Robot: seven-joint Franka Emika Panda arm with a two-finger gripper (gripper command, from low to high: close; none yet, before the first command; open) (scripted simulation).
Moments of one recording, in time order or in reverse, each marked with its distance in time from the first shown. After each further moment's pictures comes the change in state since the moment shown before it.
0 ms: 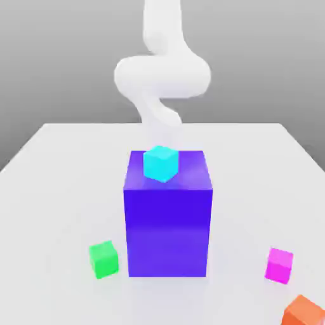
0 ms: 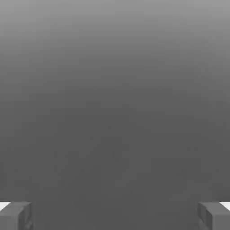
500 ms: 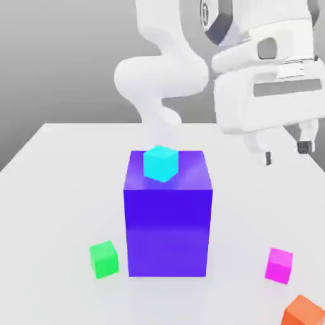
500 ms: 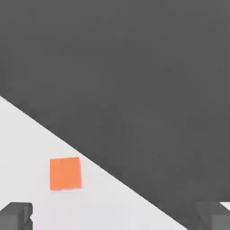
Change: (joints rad) arm 0.264 0.550 0.071 -0.155 0.049 0.260 -0.352
